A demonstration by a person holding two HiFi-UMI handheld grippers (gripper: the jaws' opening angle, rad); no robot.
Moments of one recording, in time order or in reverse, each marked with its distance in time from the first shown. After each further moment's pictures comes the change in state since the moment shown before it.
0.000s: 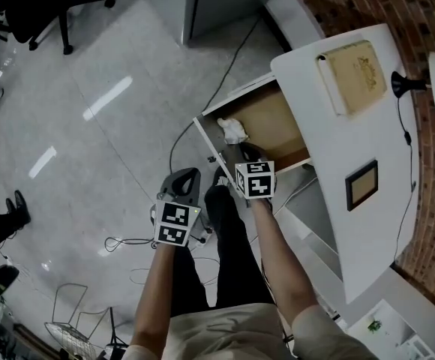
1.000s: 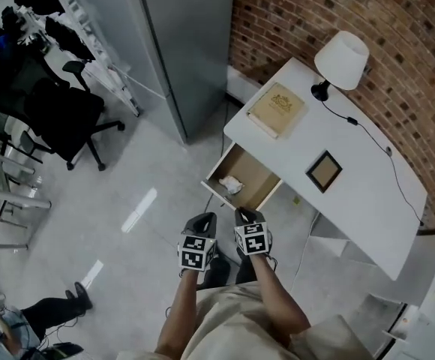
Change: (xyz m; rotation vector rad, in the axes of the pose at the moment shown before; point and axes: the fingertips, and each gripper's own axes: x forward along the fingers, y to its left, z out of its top) left arm -0.168 -0.112 0.122 0.188 -0.058 -0.135; right arm -0.260 0.088 0.026 0.211 -0.264 -0.100
